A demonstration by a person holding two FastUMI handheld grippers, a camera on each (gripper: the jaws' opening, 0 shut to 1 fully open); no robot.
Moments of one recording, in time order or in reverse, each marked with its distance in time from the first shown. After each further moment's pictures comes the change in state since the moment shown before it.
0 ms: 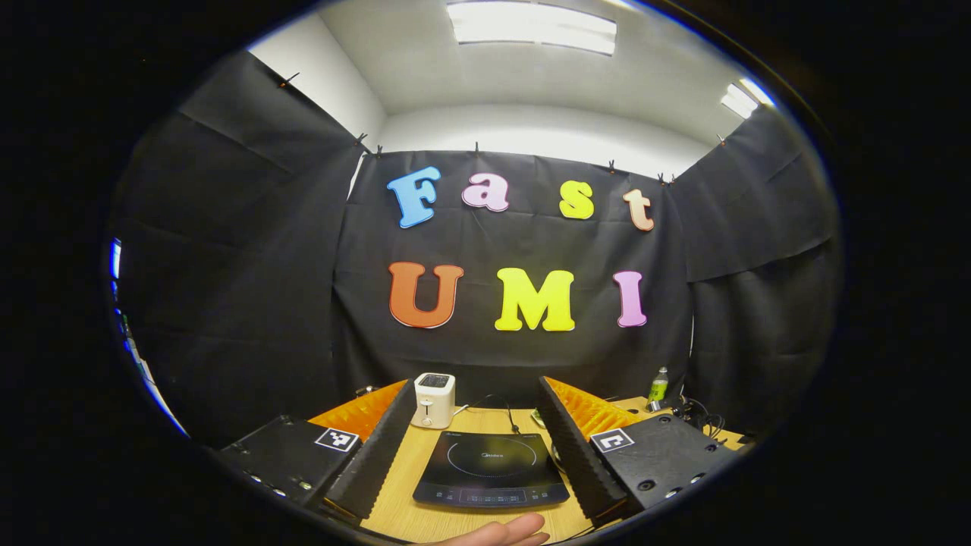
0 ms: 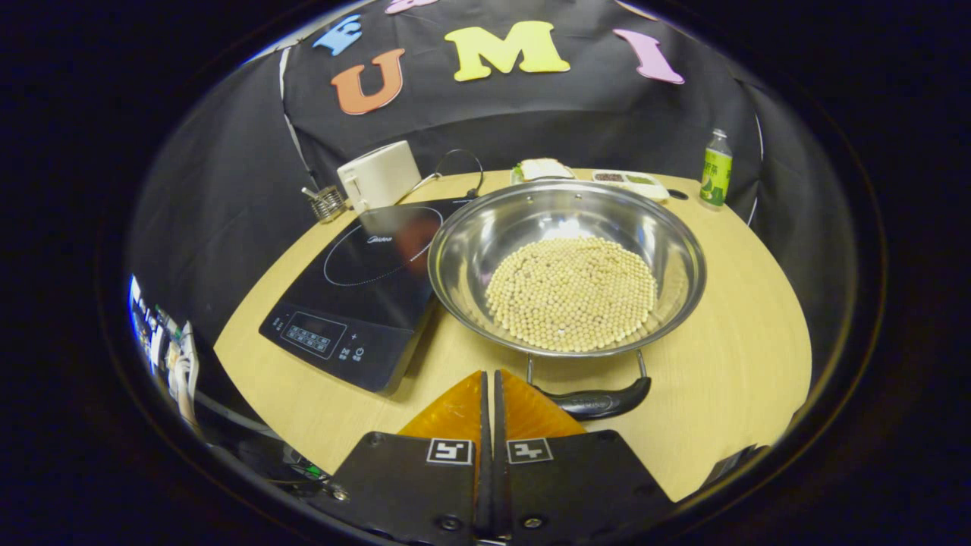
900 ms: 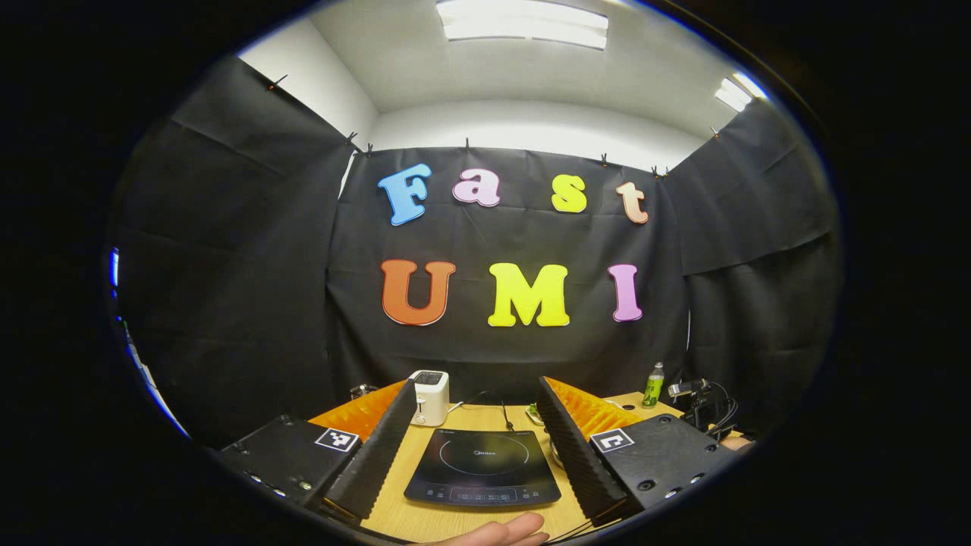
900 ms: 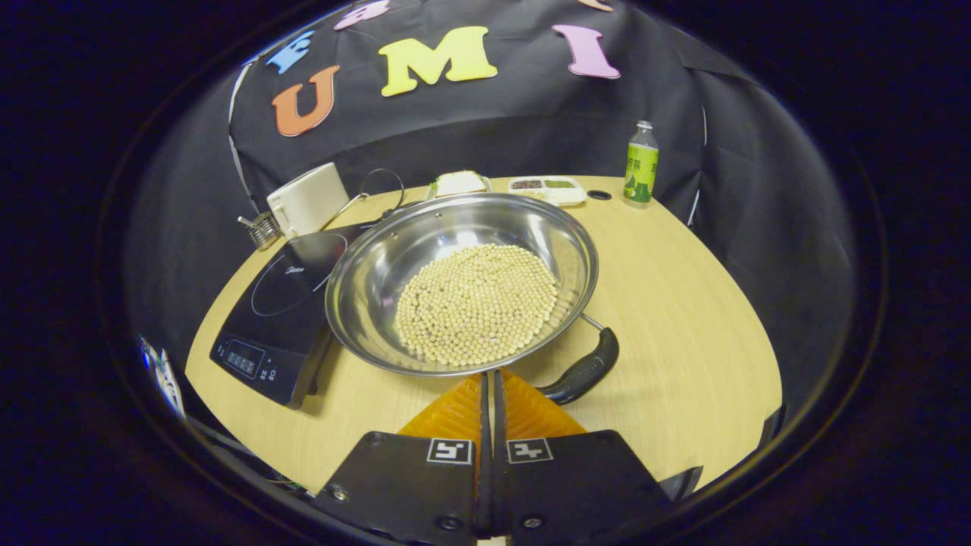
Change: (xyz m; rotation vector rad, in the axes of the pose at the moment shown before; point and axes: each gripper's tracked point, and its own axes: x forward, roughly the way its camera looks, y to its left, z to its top) left arm 0.007 -0.020 -0.009 0.016 0.024 -0.016; right arm -0.008 -0.103 0.023 0.089 -0.050 -0.183
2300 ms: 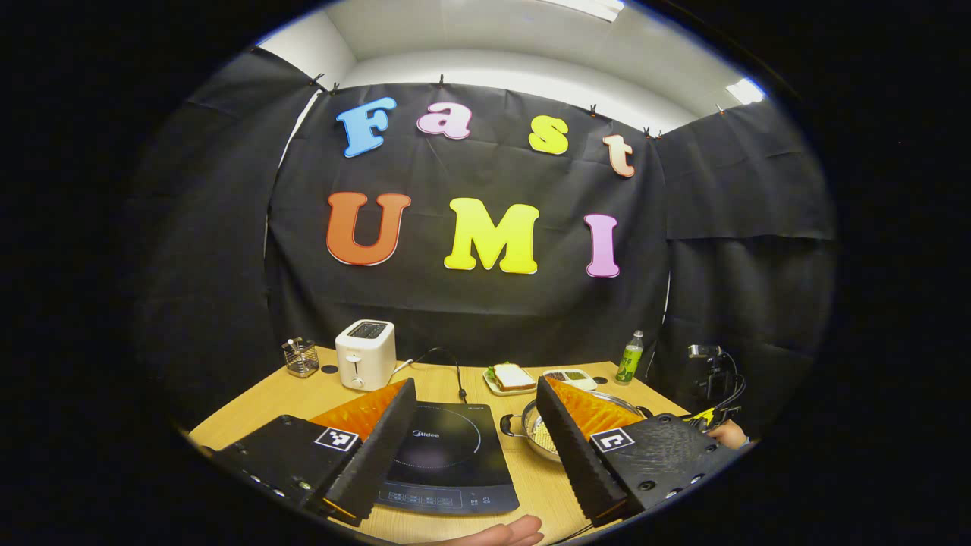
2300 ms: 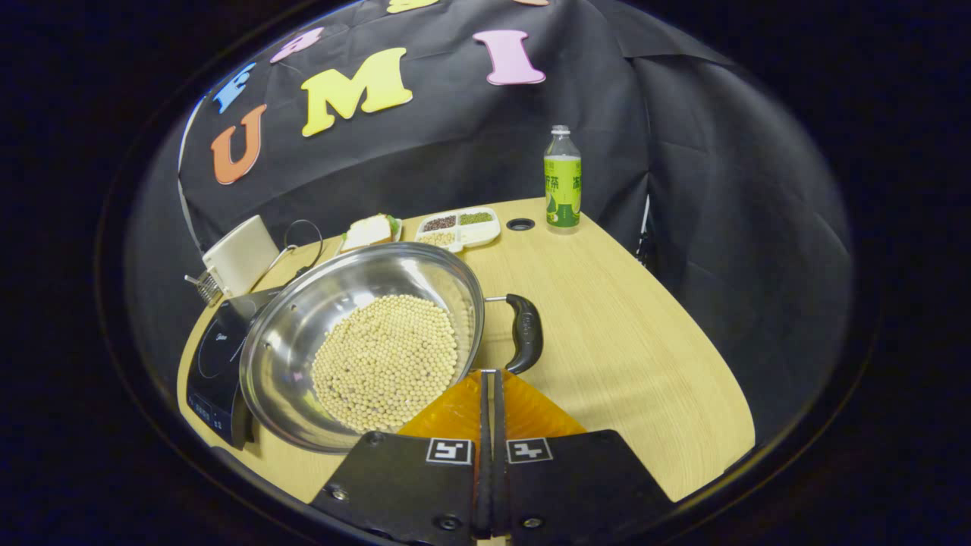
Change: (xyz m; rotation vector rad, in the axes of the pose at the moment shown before) left arm 0.105 -0.075 -0.086 -0.056 0.246 -0.134; right arm 0.043 -0.115 0.064 0.115 -0.112 -0.097
